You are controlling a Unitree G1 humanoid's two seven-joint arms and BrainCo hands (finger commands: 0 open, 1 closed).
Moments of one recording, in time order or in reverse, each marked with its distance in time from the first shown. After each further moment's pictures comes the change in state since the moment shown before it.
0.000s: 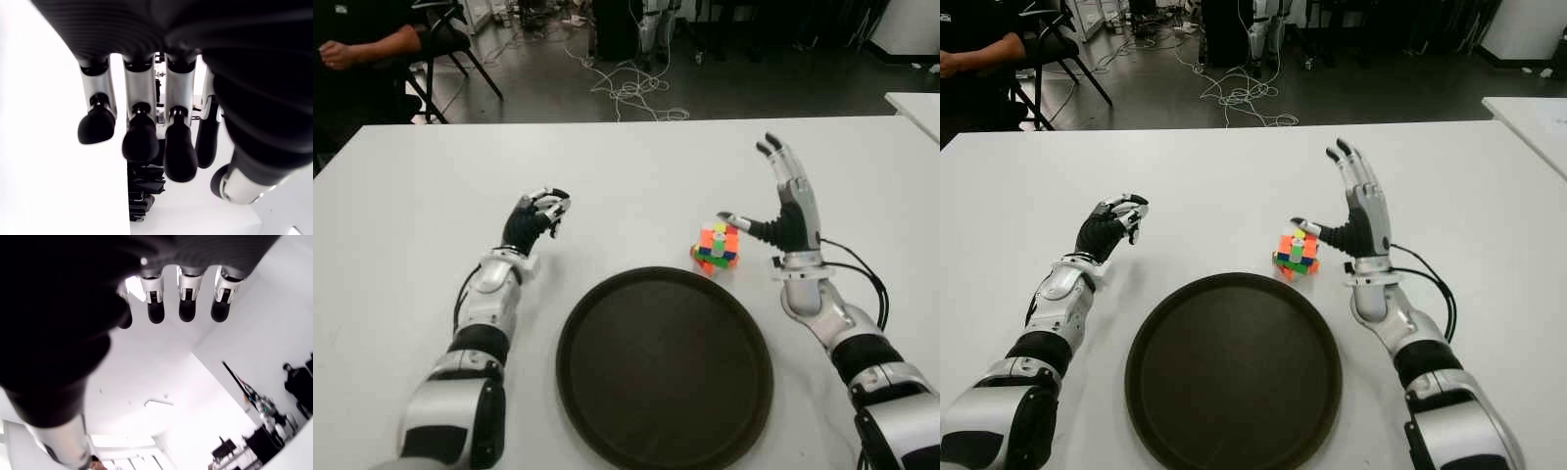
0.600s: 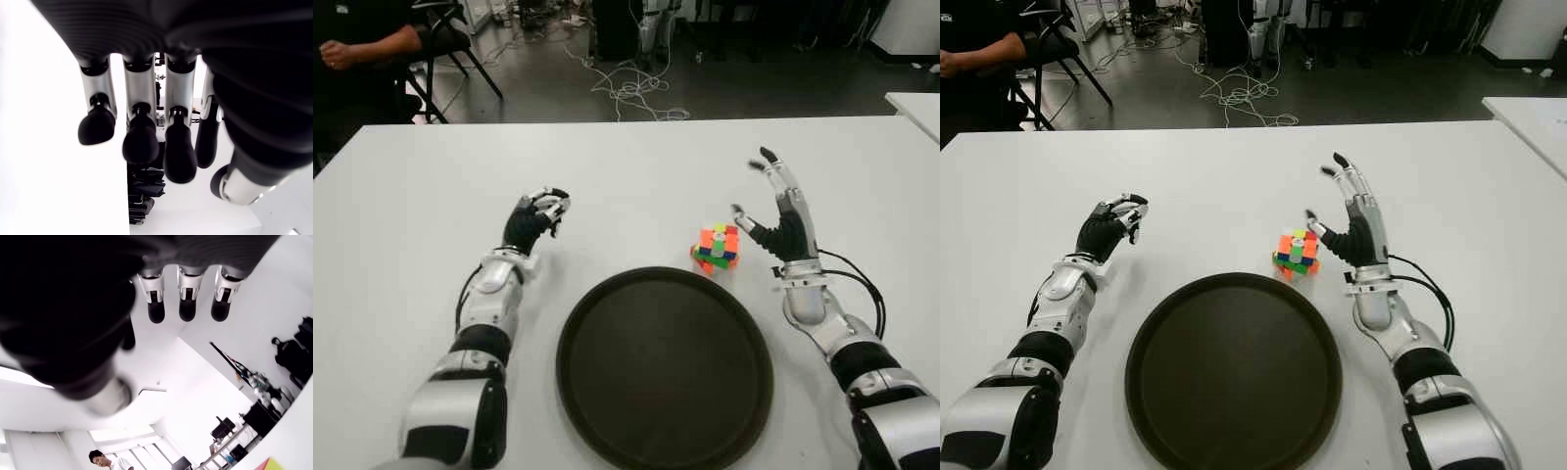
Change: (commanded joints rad) left arm 0.000 -0.012 0.003 -0.011 -0.003 0.000 0.025; right arm 0.020 0.010 -0.020 0.093 0.061 -0.086 0.092
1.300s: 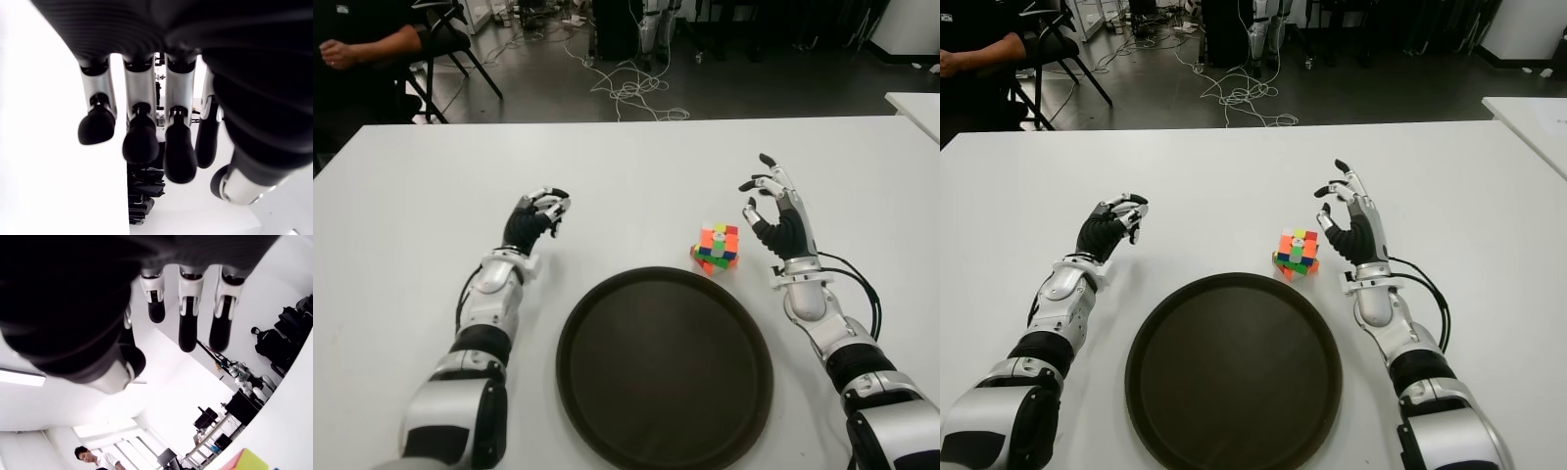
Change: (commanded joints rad) left arm -0.002 0.001 0.002 0.004 0.001 -0.003 0.002; right arm 0.019 0.037 -0.059 -0.013 0.128 0.046 0.188
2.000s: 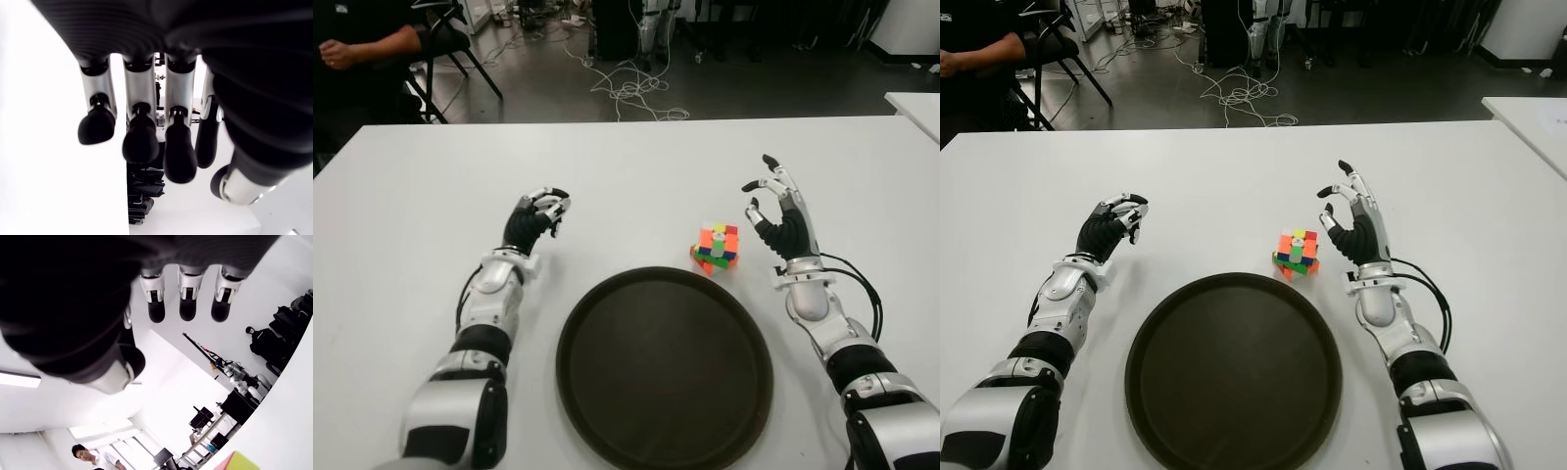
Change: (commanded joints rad) left arm -0.001 -0.002 -0.001 -0.001 0.001 0.005 0.003; right arm -0.001 -0.002 -0.024 0.007 0.006 0.018 0.035
